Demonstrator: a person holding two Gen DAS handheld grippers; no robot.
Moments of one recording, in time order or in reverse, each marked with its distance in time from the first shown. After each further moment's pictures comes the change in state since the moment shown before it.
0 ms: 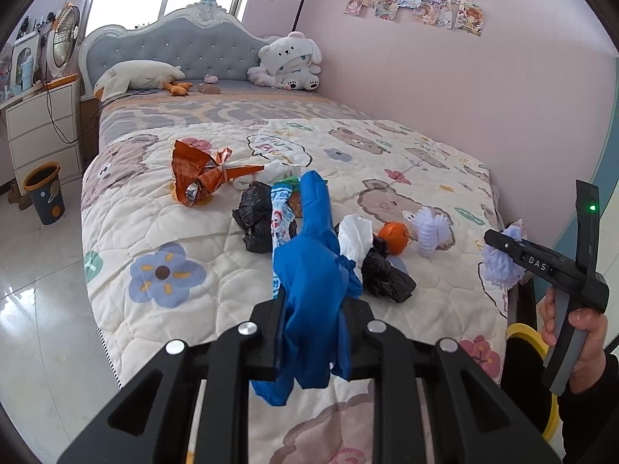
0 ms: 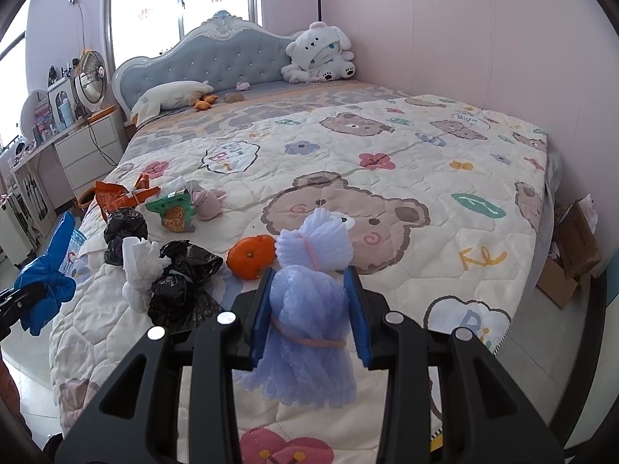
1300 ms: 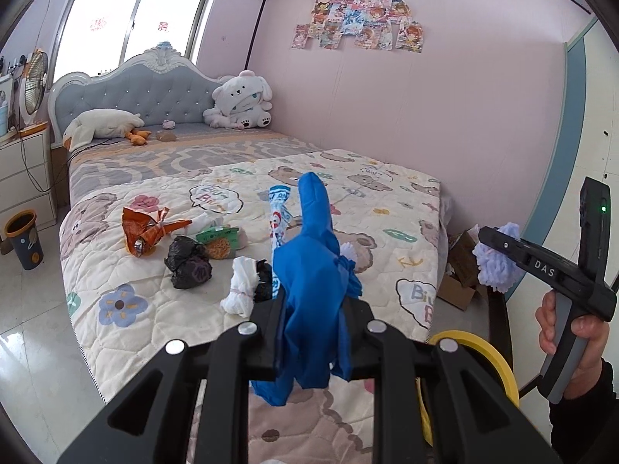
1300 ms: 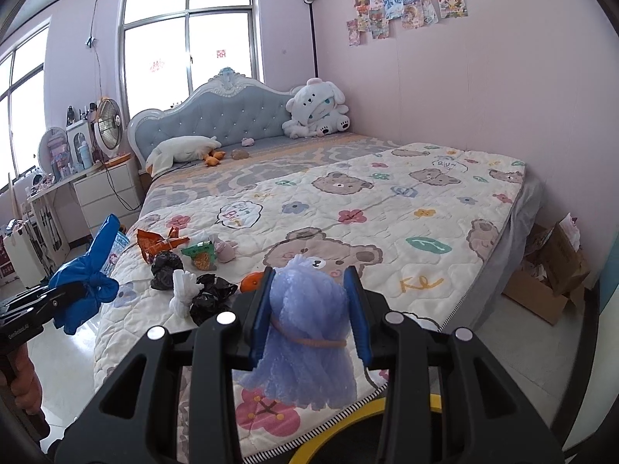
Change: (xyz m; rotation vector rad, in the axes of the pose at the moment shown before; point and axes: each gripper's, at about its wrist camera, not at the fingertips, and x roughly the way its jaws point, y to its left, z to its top) left arm -0.079 -0.102 0.002 0.120 -0.129 -0.121; right arm -0.174 -0.056 -0.010 0.026 -0.208 0.025
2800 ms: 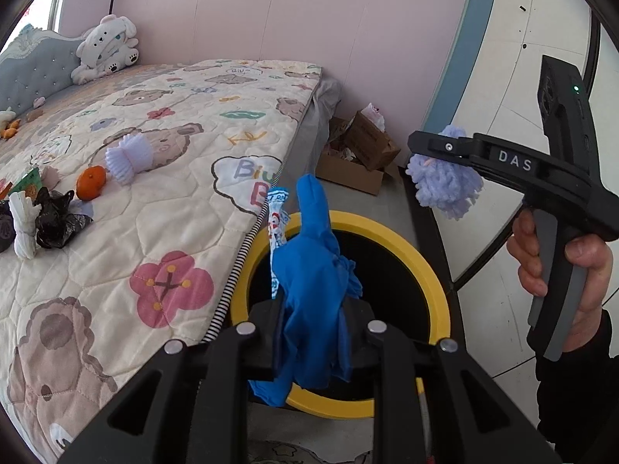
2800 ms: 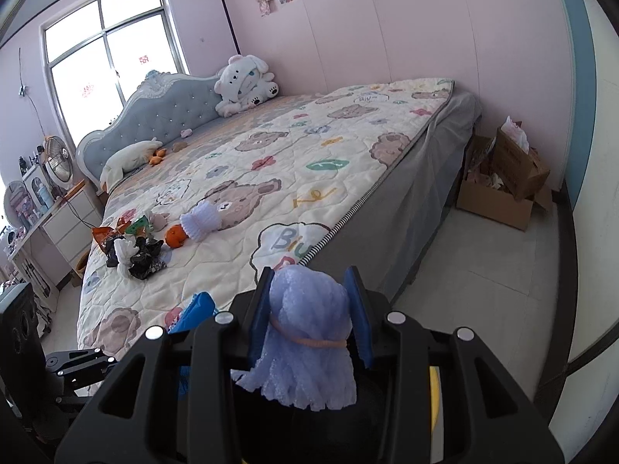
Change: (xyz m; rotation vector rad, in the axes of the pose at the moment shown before) left arm 0.081 -0.184 -0.101 0.248 0.366 -0.337; right arm -0.070 -0.142 -0.095 0.278 0.150 -0.118
